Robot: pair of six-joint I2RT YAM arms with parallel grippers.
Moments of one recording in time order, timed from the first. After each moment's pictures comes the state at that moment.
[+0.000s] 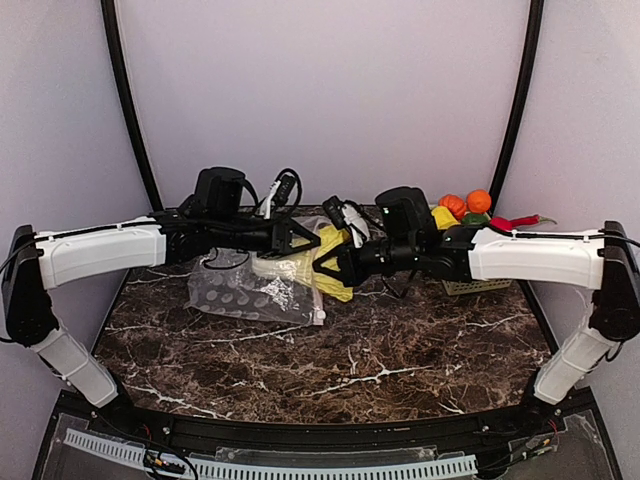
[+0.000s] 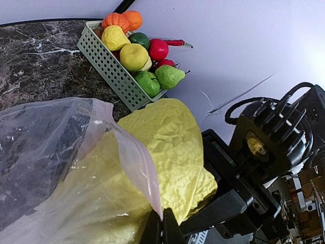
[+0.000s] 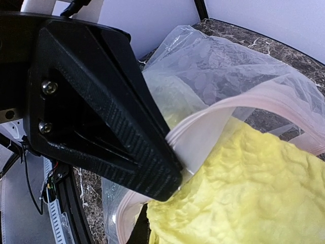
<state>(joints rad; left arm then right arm) -0.73 1.54 1.18 -0.04 0.54 -0.61 0.92 1.57 1.17 -0.07 -0.32 0.27</state>
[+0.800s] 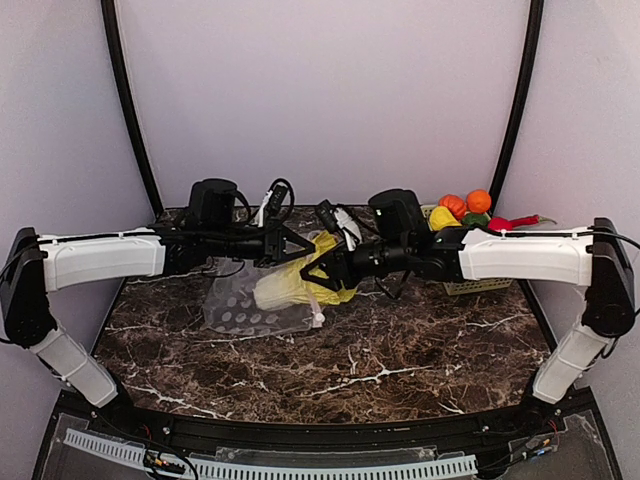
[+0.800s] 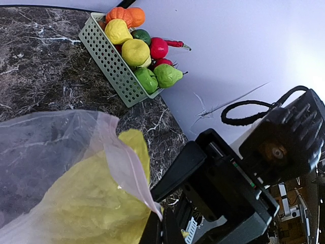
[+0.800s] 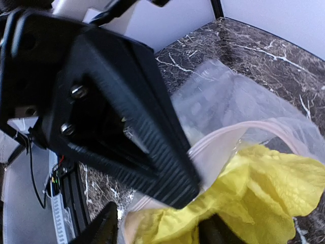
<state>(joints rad) -0.70 1.53 1.07 0.09 0.62 -0.72 0.91 1.64 1.19 -0.02 -0.39 0.24</state>
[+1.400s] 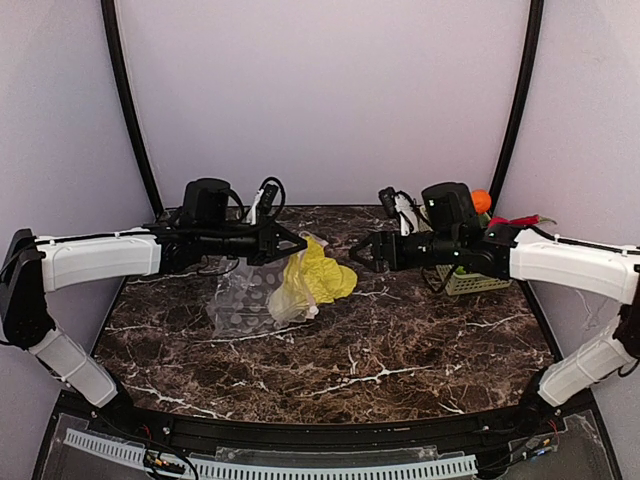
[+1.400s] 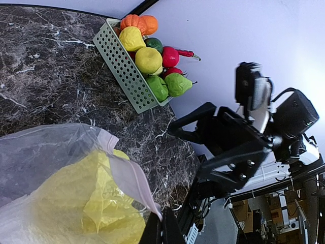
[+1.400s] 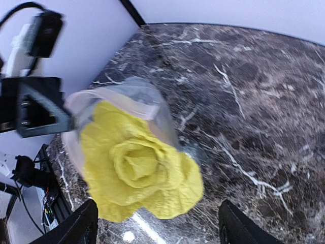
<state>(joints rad) -0.66 1.51 1.05 0.09 0.59 -0.75 0.78 1.37 1.04 -0.16 -0.24 0.42</state>
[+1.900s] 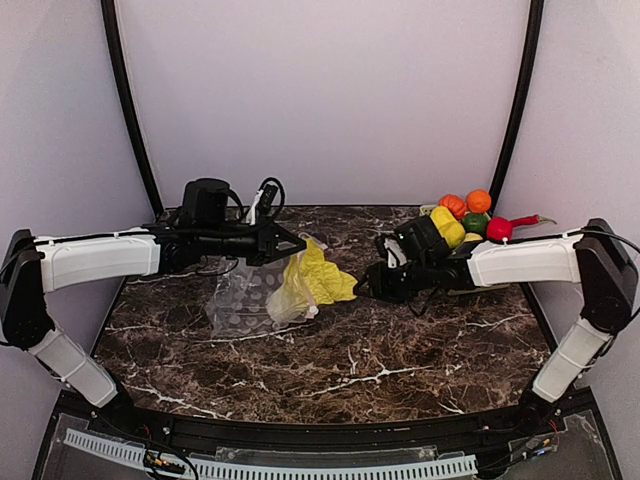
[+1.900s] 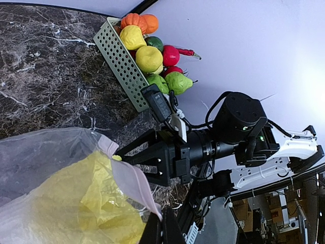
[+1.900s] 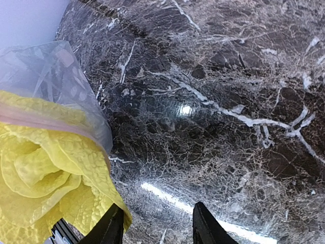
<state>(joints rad) -0.65 1.50 1.05 0.08 0.59 -0.75 0.73 1.62 0.97 -0.13 -0.25 0.67</state>
